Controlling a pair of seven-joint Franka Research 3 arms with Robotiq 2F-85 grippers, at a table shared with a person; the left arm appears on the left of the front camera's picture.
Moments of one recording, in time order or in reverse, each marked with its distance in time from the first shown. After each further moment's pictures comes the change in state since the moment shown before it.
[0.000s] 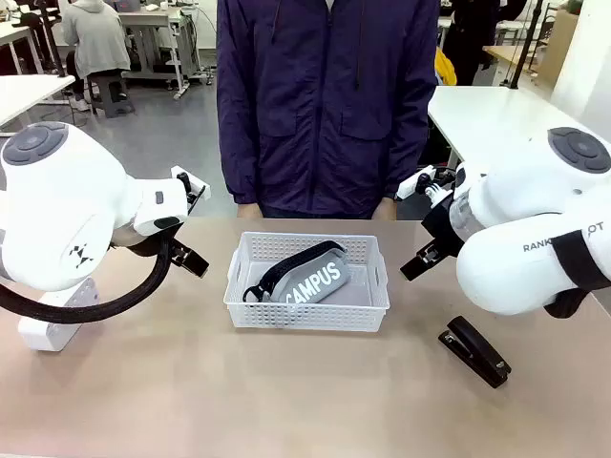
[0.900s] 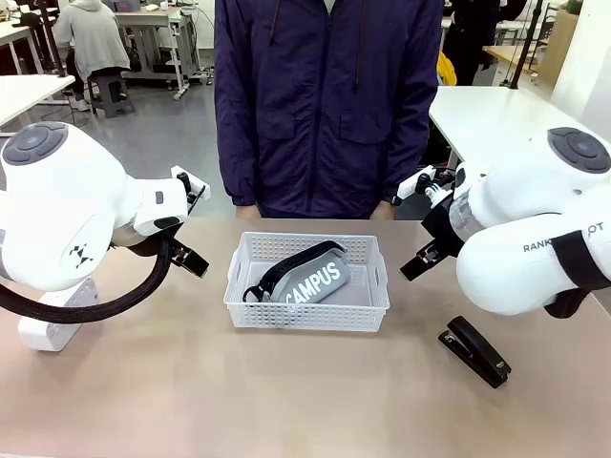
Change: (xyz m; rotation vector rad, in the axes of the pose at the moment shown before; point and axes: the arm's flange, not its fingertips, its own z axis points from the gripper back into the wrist) left arm 0.000 0.000 0.000 0.000 0.000 0.001; right arm 0.000 0.000 0.000 0.000 0.000 0.001
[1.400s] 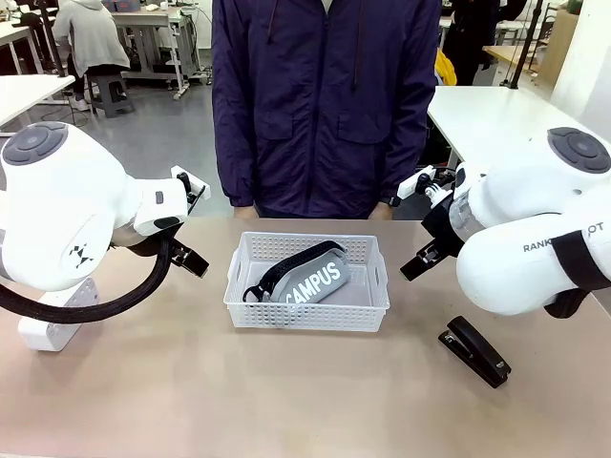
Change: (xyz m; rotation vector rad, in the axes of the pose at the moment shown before) left arm 0.000 0.000 0.000 0.000 0.000 0.000; right arm 0.000 0.000 0.000 0.000 0.000 0.000
